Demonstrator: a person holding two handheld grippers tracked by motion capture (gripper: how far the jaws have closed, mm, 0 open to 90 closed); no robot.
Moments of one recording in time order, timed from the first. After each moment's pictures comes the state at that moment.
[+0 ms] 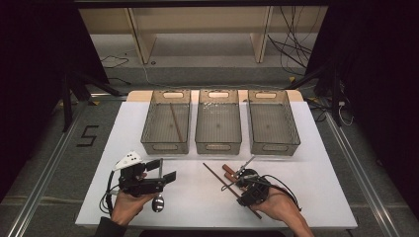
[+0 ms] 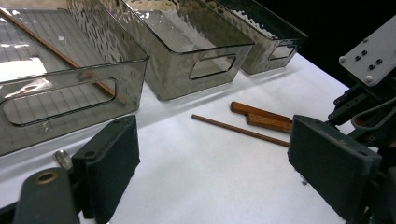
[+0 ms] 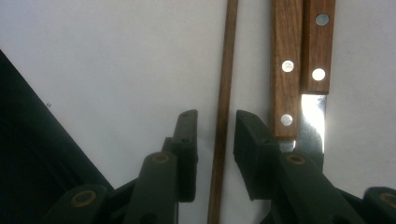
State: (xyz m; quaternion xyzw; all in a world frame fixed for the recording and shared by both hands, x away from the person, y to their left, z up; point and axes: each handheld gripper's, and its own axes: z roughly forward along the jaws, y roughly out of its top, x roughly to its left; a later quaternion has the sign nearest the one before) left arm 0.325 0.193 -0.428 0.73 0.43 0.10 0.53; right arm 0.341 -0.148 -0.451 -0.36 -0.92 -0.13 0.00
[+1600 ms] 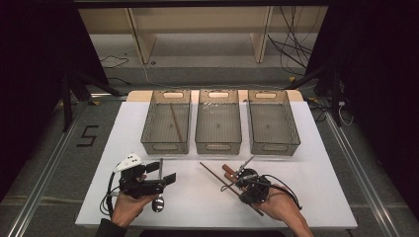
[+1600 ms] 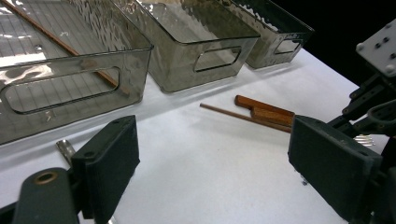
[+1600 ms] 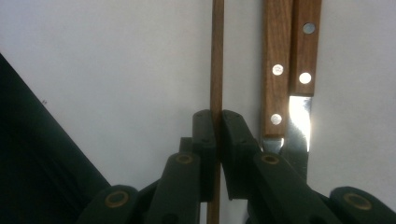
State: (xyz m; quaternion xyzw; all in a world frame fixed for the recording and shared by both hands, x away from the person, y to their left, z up) left arm 0.324 0.193 -0.433 0.73 0.44 0.10 0.52; right arm 0.337 -0.146 -0.442 -0.35 -0.93 -0.13 -0.02
